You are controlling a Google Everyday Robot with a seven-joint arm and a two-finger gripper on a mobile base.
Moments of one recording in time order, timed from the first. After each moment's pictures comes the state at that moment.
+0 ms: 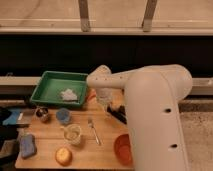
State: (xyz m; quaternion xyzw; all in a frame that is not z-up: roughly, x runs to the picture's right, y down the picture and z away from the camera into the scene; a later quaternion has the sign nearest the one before) arm 0.023 0.111 0.872 -0.28 0.24 0.41 0.83
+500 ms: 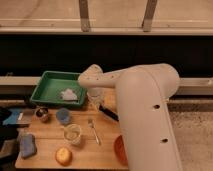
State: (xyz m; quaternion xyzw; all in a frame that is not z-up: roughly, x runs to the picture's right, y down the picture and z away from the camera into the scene) arm -0.020 0.108 0.874 -0.29 0.20 0.38 0.85
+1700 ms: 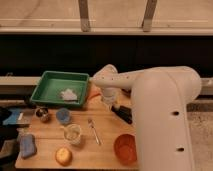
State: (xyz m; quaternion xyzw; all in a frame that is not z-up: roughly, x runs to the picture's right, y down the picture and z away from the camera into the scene) arm 0.054 0.106 0.875 -0.28 0.24 0.43 0.82
